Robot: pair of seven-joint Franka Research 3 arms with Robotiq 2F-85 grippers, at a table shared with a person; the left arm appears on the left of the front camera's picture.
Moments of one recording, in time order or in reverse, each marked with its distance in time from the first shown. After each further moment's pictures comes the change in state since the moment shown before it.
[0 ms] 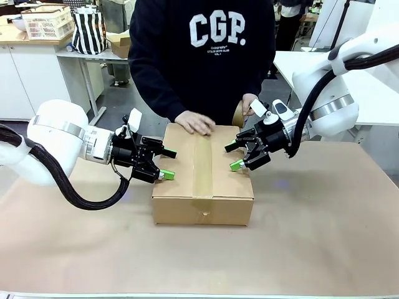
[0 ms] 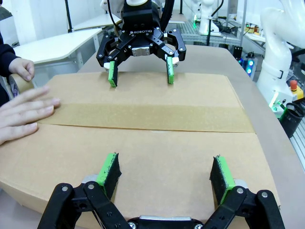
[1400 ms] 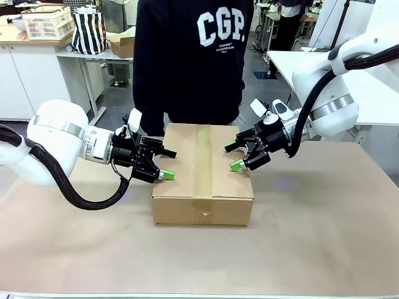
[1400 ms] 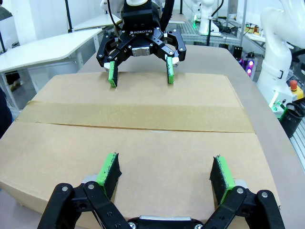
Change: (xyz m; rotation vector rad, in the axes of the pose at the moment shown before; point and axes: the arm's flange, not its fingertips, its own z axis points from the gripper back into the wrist) left arm 0.000 0.000 0.000 0.000 0.000 0.000; right arm 0.000 0.000 0.000 0.000 0.000 0.000
